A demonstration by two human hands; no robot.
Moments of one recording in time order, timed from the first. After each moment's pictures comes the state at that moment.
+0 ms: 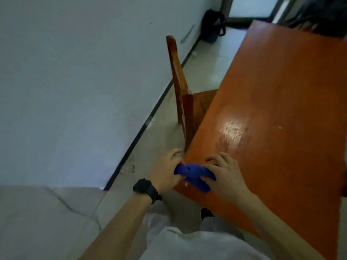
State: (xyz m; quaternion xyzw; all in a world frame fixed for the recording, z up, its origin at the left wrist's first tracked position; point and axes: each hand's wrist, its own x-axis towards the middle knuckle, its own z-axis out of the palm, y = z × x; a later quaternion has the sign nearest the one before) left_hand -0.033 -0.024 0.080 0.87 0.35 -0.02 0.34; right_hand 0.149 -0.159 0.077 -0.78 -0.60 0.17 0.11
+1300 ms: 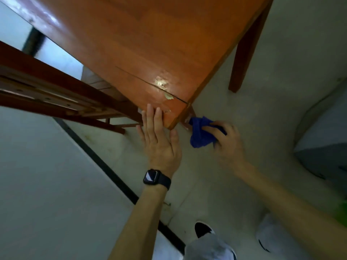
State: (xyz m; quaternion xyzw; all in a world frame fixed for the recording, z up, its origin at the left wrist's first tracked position) left_hand -0.092 0.031 -0.208 0.94 -0.14 0.17 0.26; right_hand -0.139 -0.145 -0.296 -0.92 0.04 -0.16 0.35
